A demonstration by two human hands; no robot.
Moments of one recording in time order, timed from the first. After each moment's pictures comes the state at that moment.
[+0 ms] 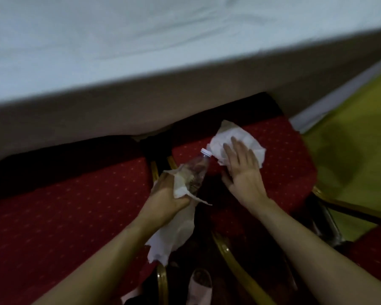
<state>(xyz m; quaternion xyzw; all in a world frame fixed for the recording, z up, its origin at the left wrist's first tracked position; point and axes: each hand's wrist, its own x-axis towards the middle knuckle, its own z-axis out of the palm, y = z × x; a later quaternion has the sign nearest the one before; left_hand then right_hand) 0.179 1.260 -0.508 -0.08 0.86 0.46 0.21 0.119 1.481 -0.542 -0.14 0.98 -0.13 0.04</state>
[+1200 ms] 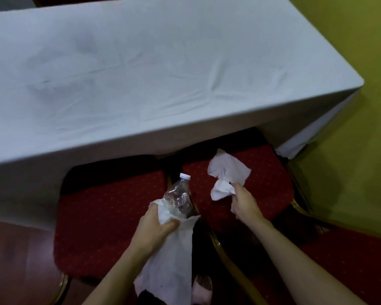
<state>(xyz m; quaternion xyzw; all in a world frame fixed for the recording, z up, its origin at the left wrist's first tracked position) 0.273 1.256 -0.345 -0.26 0.79 0.51 0.21 0.169 1.499 -0.440 0.02 0.93 -0.29 0.23</state>
